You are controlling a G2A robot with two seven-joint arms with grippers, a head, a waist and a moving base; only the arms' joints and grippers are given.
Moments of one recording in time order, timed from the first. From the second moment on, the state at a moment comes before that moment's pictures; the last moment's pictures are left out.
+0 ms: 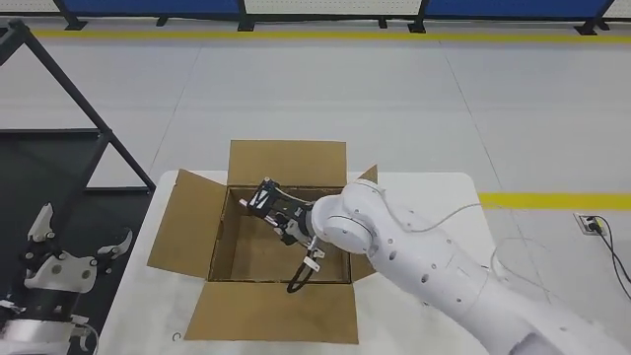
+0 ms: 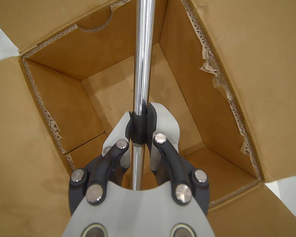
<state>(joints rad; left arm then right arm) 1.53 -1.21 -2.01 -2.10 -0.99 0.22 -0.13 -0.12 -1.46 0.38 -1.07 -0.63 -0.29 0.83</state>
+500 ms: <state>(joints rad) 1.53 -1.21 -2.01 -2.10 -0.99 0.22 -0.13 -0.07 -1.67 0.28 -0.63 -0.63 -0.34 0.79</state>
